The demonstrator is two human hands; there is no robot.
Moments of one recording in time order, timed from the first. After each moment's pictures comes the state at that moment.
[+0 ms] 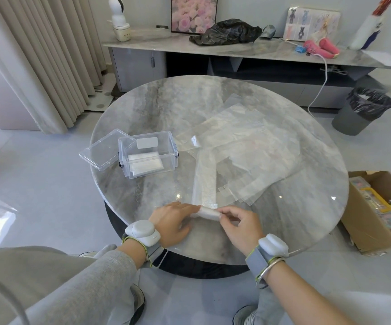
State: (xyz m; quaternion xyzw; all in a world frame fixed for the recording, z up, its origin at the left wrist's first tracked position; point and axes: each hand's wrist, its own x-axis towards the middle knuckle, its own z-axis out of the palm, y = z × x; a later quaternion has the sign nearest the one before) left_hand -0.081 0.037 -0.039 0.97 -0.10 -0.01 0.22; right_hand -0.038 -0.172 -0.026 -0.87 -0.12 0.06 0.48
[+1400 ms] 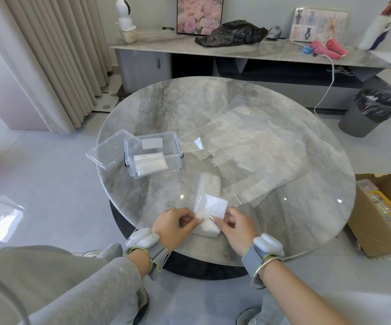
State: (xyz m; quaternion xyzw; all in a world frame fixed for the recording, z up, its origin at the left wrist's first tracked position) left_hand -0.092 0.026 -0.056 0.90 0.09 0.04 0.42; right_hand -0.034 -0.160 -0.040 -0.87 -0.11 0.15 0.46
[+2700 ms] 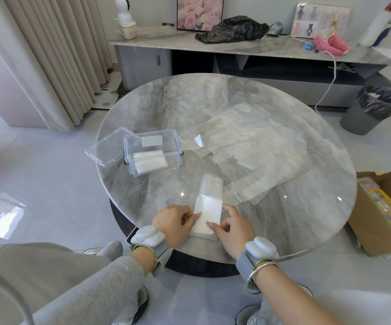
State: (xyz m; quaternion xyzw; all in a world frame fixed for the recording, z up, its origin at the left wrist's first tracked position) left_hand -0.087 0.020 -0.056 0.94 0.10 0.06 0.31; right_hand -0.047 -0.156 -0.039 -0.91 -0.12 0.12 0.39
